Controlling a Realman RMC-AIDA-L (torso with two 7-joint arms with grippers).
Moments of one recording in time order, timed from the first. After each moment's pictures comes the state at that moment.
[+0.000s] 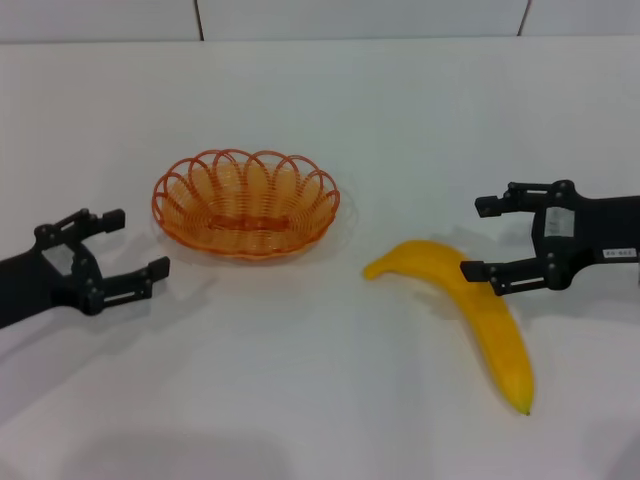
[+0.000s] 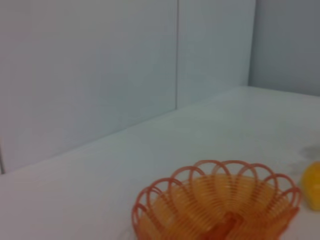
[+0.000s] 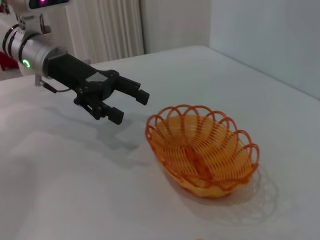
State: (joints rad) left arm -0.35 -2.03 0.76 0.54 1.80 1.36 -1.01; right arm 0.43 2.04 -0.80 -0.87 -2.08 -1.59 1.34
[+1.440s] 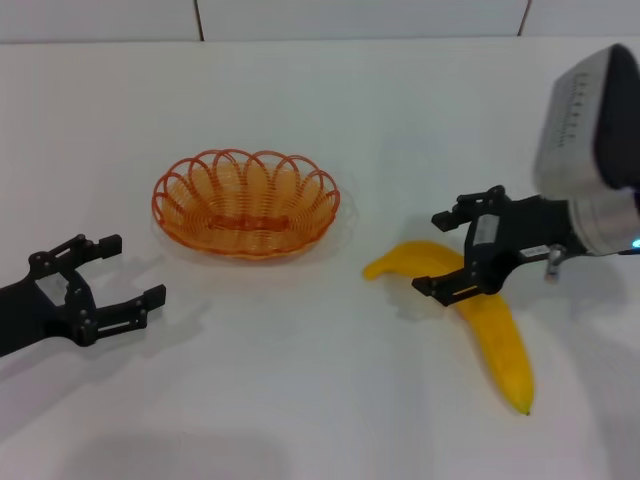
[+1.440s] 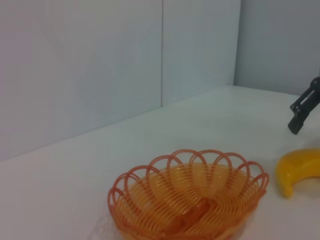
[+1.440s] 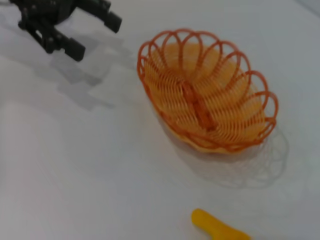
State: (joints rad) left arm -0.30 -2.03 0.75 0.53 1.80 1.41 -0.96; right arm 0.33 2.04 -1.46 -1.35 -2.22 -1.29 1.95
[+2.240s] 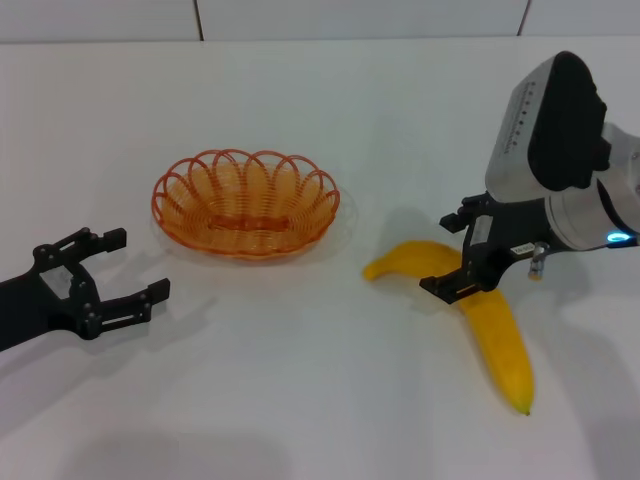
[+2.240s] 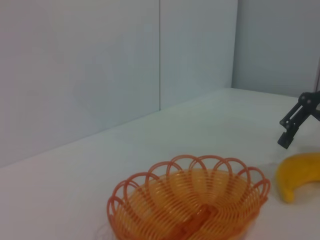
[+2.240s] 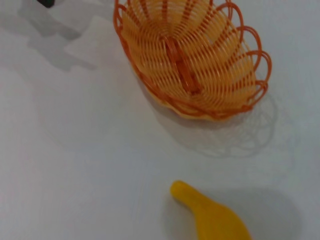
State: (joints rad) left arm -0.32 -2.03 0.75 0.53 1.80 1.41 -0.96; right arm 0.40 2.04 -1.56 -1.32 -2.38 -1.23 2.10
